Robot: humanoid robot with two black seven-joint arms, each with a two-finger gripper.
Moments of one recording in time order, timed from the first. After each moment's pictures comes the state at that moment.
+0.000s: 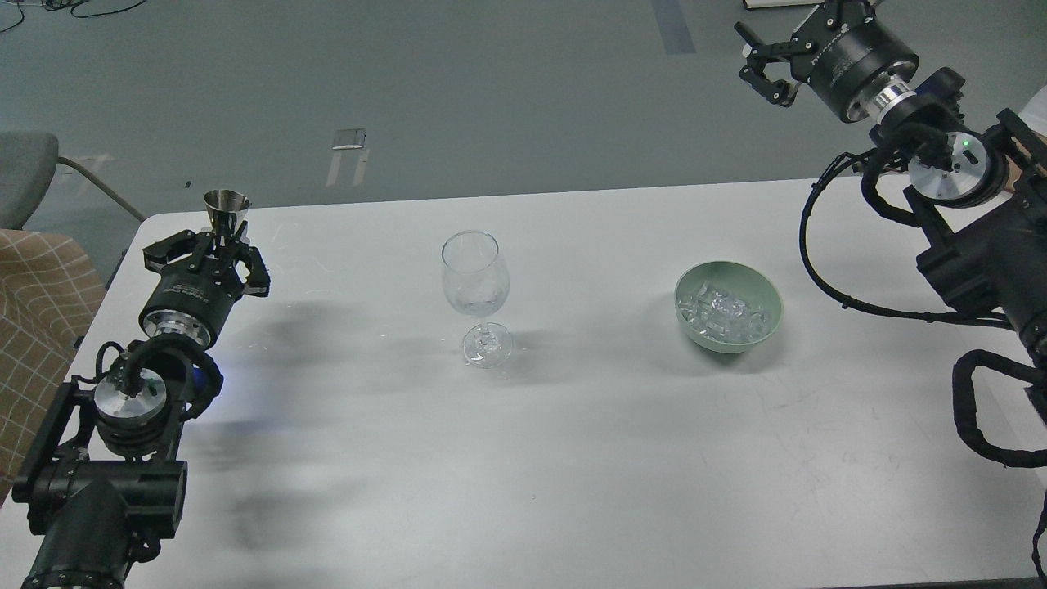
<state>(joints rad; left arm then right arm) -0.37 0.16 -1.66 -0.87 0.05 -0.20 0.15 0.98 -0.22 1.15 0.50 -0.25 0.49 -0.03</state>
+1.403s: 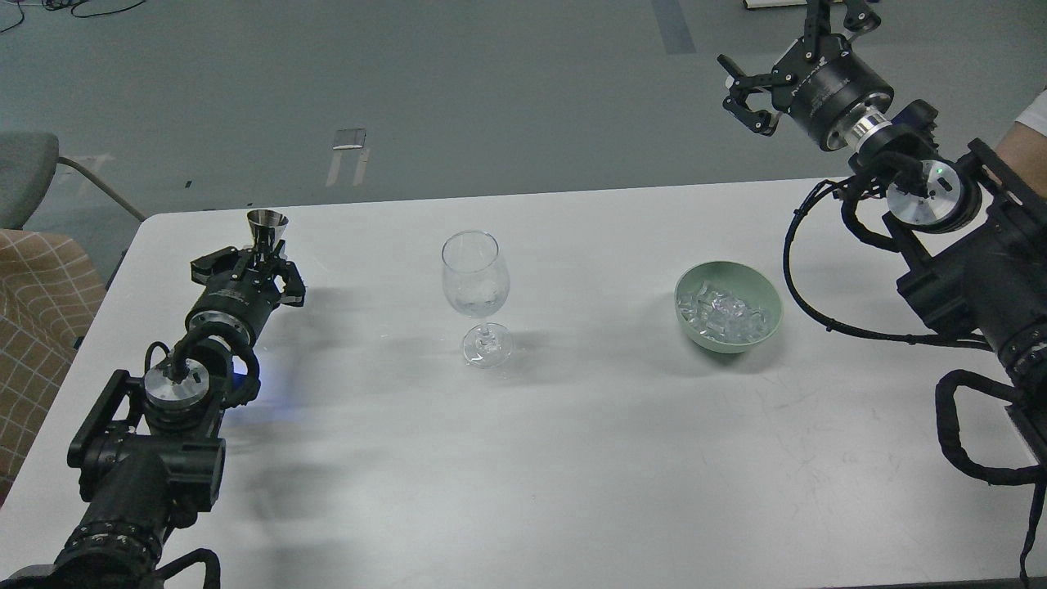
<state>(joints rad) -0.49 0.11 -1.62 -0.63 0.05 -0.23 0.14 0.94 -0.18 1.16 0.50 -0.25 0.49 -0.02</state>
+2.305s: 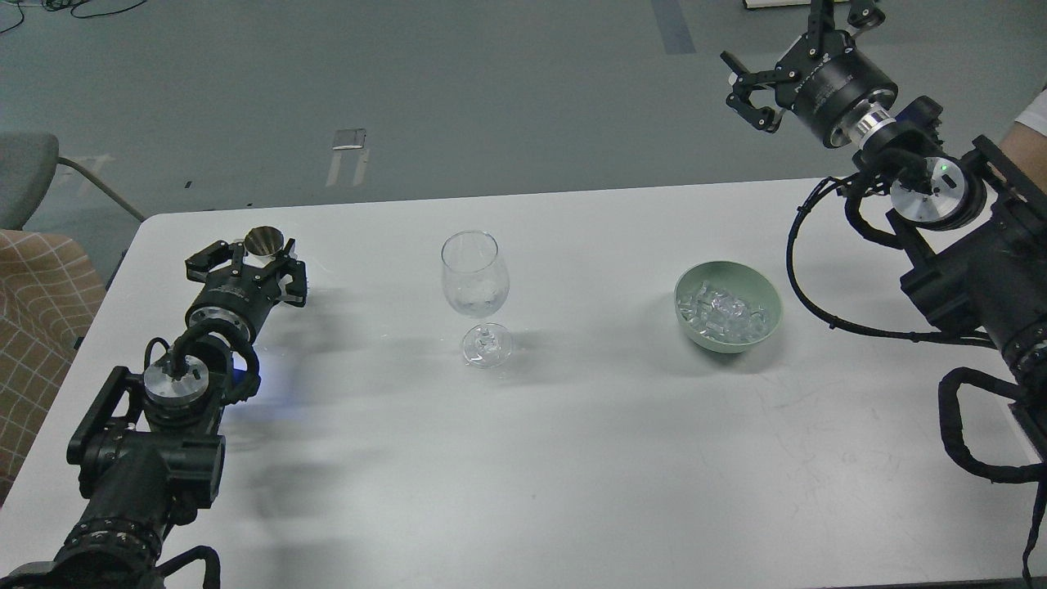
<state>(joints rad) -0.50 0.11 -1.62 -0.63 0.05 -0.24 0.15 0.95 -0.19 1.15 0.50 -0.25 0.49 -0.02</state>
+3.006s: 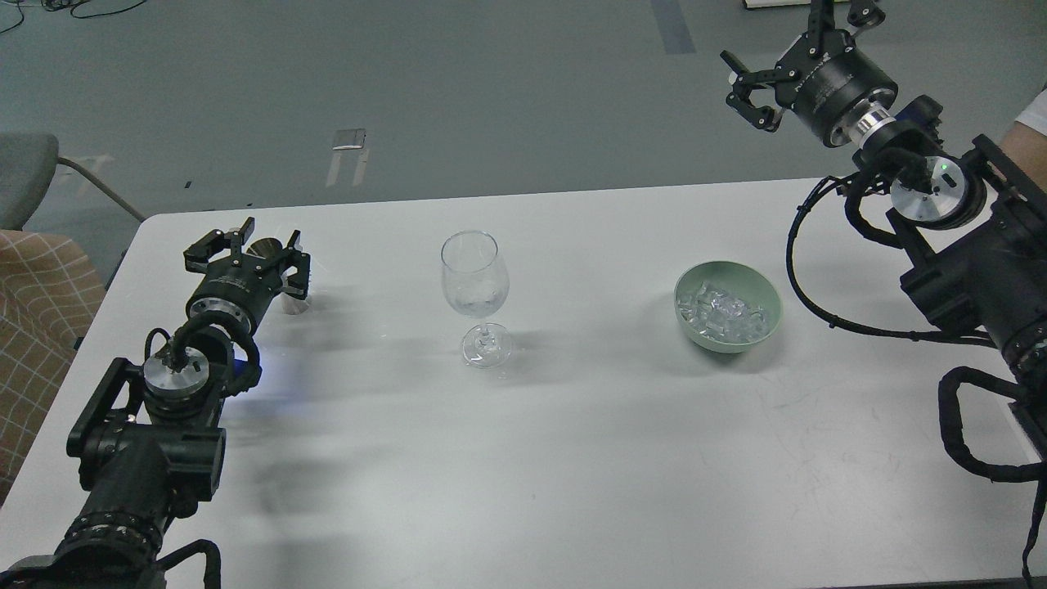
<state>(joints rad) -0.51 0.11 -1.62 -0.64 0.05 -0.24 0.15 0.95 -0.19 1.16 0.50 -0.25 0.49 -0.02</state>
